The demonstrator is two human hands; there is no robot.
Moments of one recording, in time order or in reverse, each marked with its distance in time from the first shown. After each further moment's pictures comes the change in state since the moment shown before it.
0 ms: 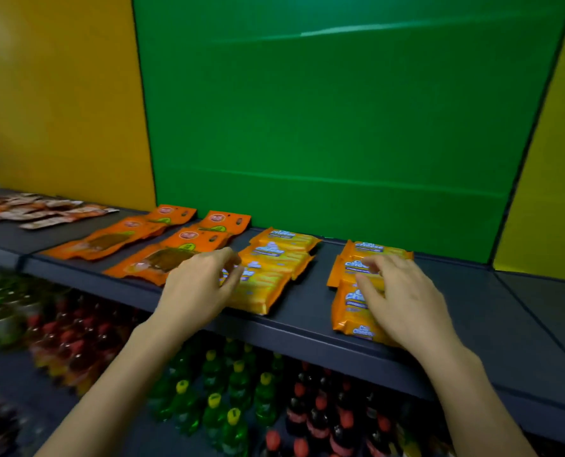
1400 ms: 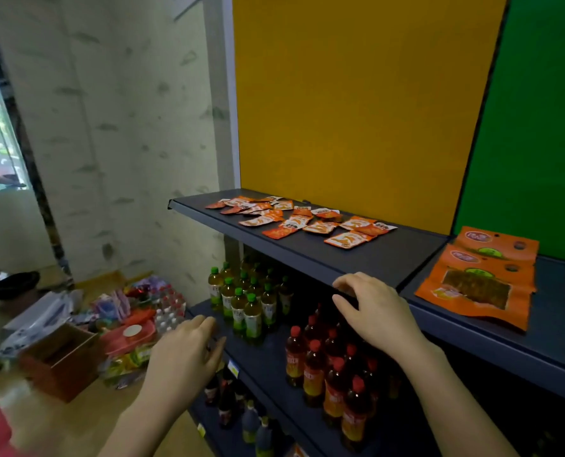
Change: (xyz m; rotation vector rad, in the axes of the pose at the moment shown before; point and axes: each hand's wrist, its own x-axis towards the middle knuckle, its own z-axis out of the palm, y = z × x) left_hand -0.128 -0.568 -0.204 0.520 -0.067 -0.354; right_hand 0.080 -0.581 0.284 0.279 -0.337 -0.453
